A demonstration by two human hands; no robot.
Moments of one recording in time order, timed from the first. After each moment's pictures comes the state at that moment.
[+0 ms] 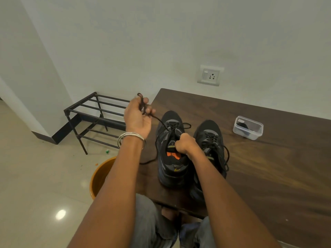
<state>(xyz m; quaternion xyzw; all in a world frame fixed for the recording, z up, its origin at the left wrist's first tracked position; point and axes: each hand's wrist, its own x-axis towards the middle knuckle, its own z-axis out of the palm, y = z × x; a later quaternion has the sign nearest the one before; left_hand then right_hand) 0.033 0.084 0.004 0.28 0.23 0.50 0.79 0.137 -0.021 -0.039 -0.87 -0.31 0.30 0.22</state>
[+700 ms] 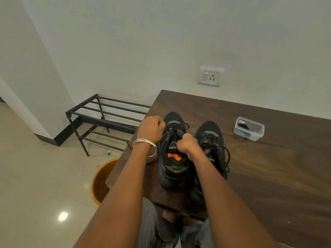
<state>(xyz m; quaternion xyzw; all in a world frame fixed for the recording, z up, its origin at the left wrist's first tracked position) 0.044 0.076 -0.028 0.86 0.39 0.25 0.22 0.138 -0.019 -0.043 -0.87 -0.25 0.31 0.27</state>
